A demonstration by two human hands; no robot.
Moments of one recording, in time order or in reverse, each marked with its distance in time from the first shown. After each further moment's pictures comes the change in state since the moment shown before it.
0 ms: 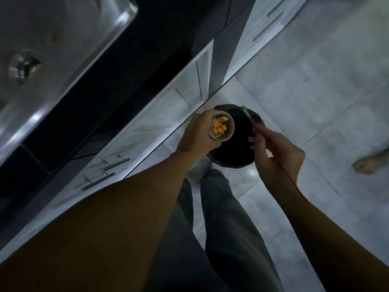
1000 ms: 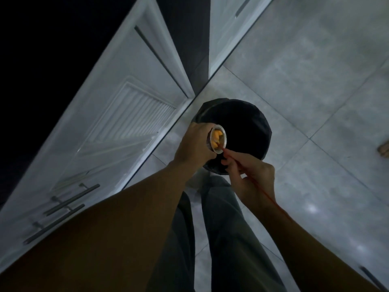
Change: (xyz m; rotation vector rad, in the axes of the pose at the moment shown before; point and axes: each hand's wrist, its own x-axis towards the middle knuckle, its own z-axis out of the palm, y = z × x) left_hand 0.046 -0.047 0.083 0.181 -0.197 -0.019; right_hand -0.040 0.098 0.078 0.006 -0.157 0.039
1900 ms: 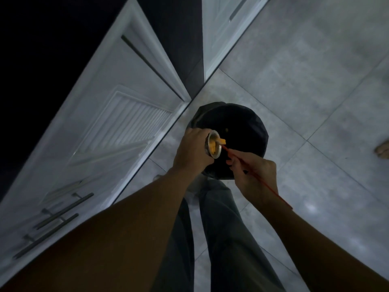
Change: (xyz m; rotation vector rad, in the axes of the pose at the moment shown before) left_hand 0.007 0.004 0.008 0.061 0.025 -0.001; right_hand 0.019 0.030 -0.005 -0.054 -0.037 0.046
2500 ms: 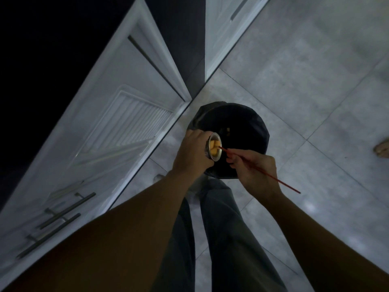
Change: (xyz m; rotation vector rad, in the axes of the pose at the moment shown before) left_hand -0.008 -0.003 -0.004 0.001 -0.023 0.035; right_hand 0.006 -0.001 0.003 0.249 -0.084 0.094
